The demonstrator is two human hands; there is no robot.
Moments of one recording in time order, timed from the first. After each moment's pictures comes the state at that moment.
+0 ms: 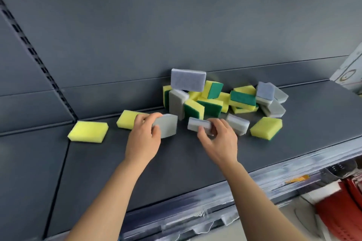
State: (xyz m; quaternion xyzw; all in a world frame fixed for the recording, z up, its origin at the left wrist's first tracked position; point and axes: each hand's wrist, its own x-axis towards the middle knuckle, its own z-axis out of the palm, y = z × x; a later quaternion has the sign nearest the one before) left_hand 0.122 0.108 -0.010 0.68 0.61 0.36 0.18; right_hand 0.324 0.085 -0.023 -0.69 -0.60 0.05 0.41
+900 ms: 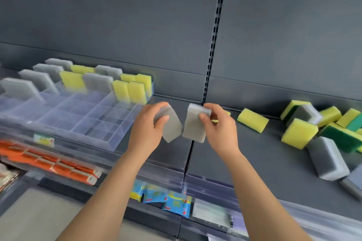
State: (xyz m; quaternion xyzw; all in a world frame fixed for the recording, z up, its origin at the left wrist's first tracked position) left_hand -0.148 -0.043 0.030 0.54 0.71 0.45 0.06; right_hand 0.027 0.040 0.019 -0.44 -0.74 0.29 0.42
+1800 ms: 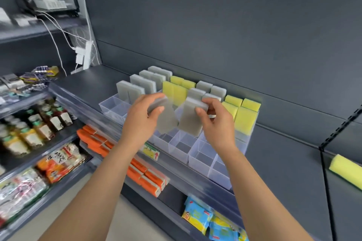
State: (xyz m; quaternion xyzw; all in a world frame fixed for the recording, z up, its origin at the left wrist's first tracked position) left_hand -0.474 -0.158 0.059 0.44 0.76 0.48 -0.02; right_hand -0.326 -0.032 0.046 -0.31 -0.78 0.35 0.41
